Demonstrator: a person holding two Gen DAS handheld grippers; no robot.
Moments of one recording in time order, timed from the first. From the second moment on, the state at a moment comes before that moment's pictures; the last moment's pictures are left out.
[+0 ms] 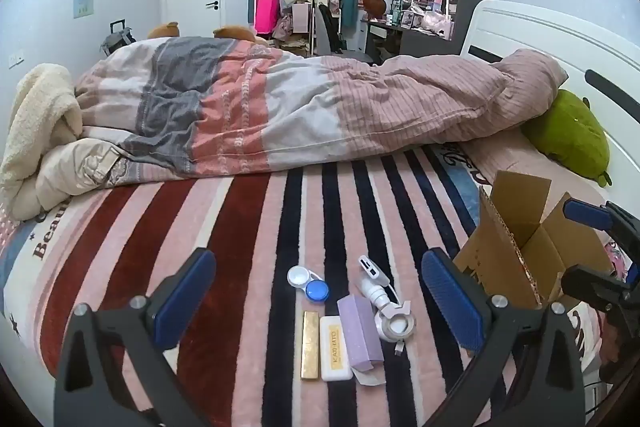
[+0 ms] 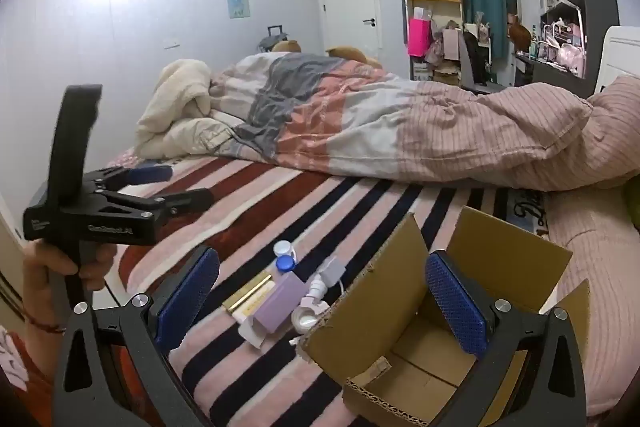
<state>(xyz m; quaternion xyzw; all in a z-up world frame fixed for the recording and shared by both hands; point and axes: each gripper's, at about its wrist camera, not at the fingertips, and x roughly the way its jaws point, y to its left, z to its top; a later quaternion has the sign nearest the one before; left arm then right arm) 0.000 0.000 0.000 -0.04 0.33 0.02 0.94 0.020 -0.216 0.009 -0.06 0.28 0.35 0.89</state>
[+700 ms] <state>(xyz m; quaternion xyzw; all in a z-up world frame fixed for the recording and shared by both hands) -0.006 0.008 -0.009 -0.04 0.35 0.04 0.94 0.030 -0.207 -0.007 -0.06 0.29 0.34 0.89</state>
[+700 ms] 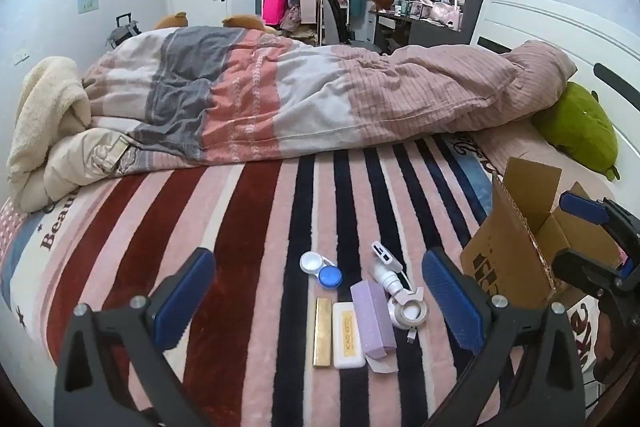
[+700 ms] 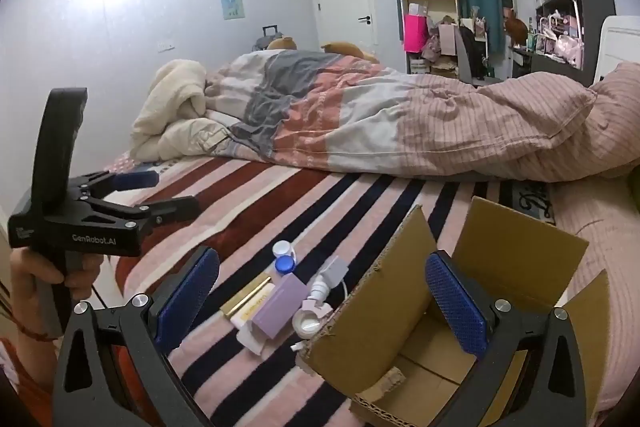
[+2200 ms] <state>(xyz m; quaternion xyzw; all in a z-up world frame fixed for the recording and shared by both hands) -0.012 0.012 -0.003 -0.05 0.32 0.02 0.94 0.028 -0.205 0.000 -0.05 0.28 0.32 0.91</state>
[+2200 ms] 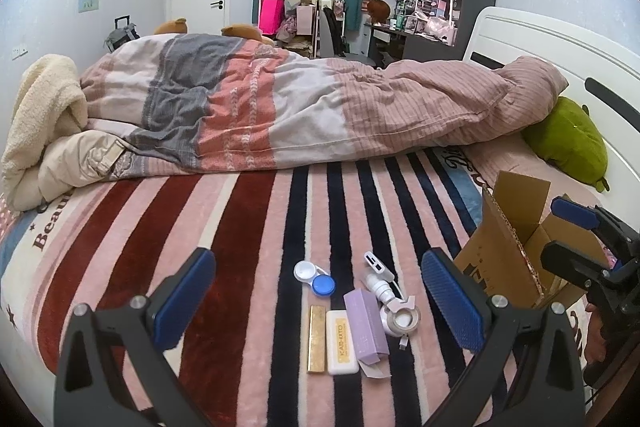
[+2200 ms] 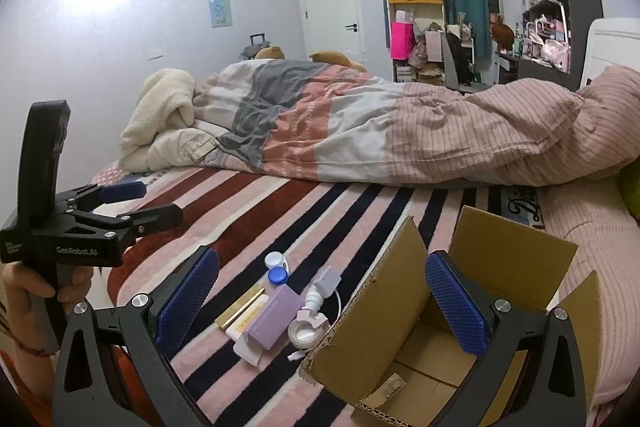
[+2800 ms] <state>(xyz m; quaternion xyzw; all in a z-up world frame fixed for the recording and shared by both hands) -0.017 0.015 -0.003 -0.05 0.32 0.02 0.95 0.011 -0.189 0.003 -0.08 0.25 0.33 0.91</state>
